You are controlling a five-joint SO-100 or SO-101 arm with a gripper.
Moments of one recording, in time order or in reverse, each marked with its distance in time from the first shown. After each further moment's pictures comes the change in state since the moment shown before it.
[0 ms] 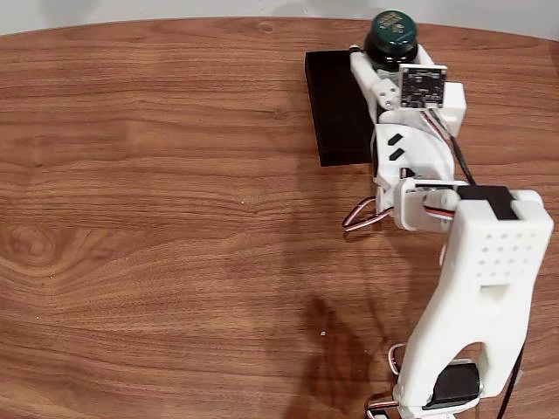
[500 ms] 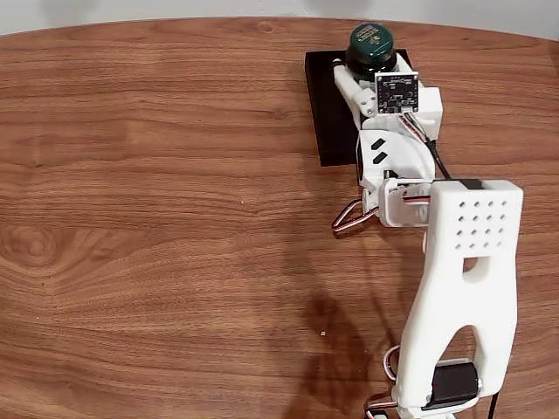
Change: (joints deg) arm -1.0 -13.5 -11.4 0.0 1.2
